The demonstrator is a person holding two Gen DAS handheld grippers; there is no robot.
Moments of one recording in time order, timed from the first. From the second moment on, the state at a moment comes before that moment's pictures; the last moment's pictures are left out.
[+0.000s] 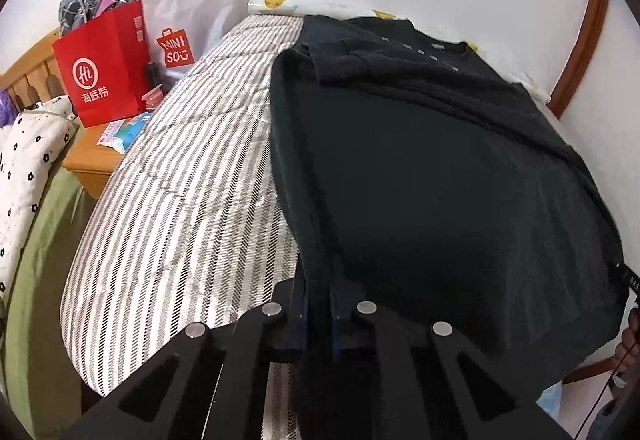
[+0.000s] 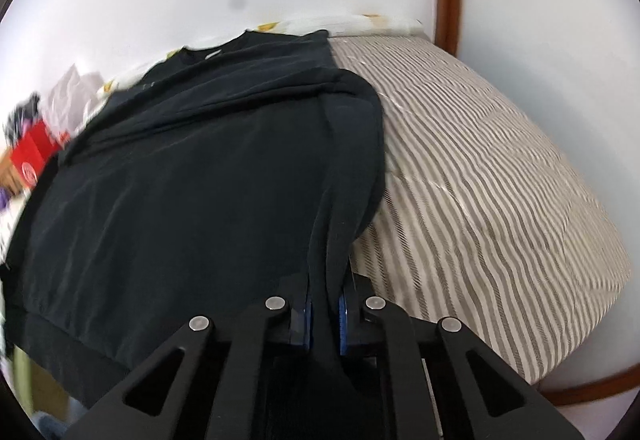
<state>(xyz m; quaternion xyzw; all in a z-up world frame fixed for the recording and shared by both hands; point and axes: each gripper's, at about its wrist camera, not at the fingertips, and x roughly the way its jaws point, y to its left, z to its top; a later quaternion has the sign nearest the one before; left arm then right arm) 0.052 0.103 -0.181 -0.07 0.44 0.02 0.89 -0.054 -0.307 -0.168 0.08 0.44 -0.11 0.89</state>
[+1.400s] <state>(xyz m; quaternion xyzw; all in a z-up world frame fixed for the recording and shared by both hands) 0.114 0.111 -0.071 -0.10 0.34 -0.01 0.93 0.016 -0.299 -0.030 0.09 0.31 -0.09 0.94</state>
